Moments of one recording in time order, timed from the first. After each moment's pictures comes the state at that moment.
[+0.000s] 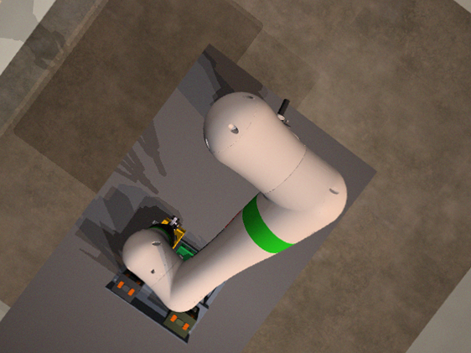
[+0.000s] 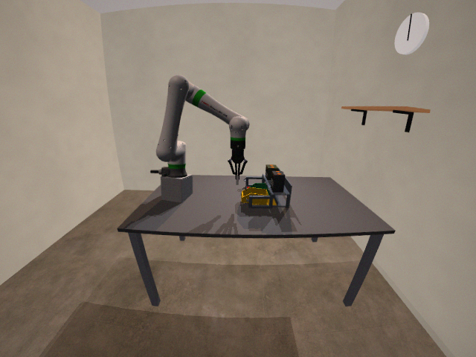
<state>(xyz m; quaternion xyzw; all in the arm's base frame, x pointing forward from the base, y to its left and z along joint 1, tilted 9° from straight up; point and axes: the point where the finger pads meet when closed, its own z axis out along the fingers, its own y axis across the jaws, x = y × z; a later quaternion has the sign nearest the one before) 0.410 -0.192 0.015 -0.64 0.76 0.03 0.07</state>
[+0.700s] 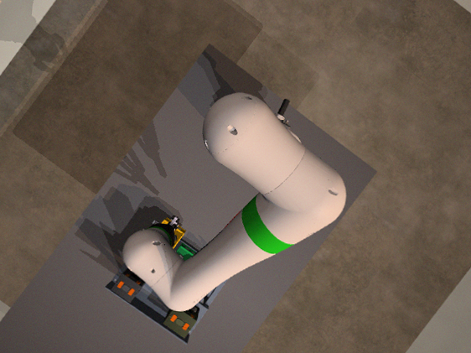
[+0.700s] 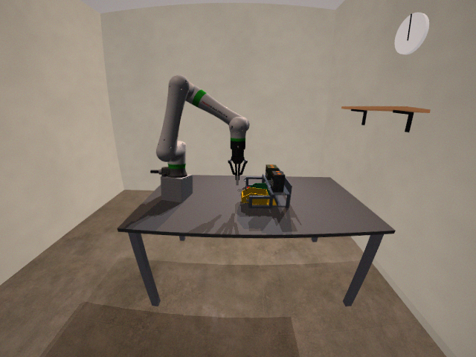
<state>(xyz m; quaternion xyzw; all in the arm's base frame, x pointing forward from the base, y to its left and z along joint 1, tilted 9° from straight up) 0.410 -0.191 0.012 -0.64 0.76 0.03 0.07</state>
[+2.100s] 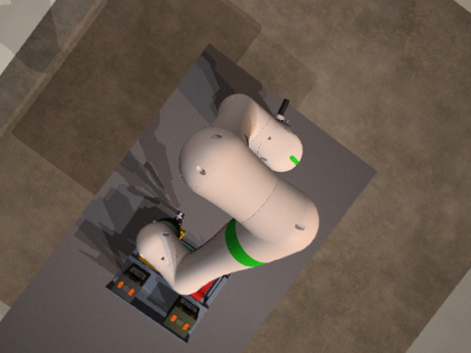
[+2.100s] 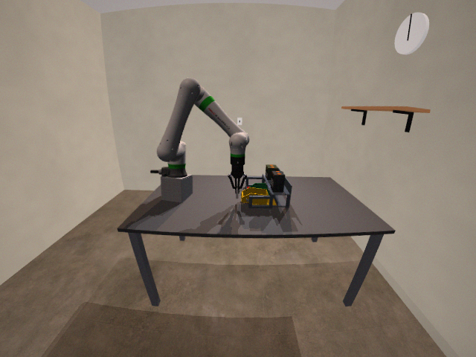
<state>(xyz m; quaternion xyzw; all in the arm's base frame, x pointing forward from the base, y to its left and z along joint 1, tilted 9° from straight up) 0.416 -0.178 -0.084 -0.64 0.76 0.03 0.07</state>
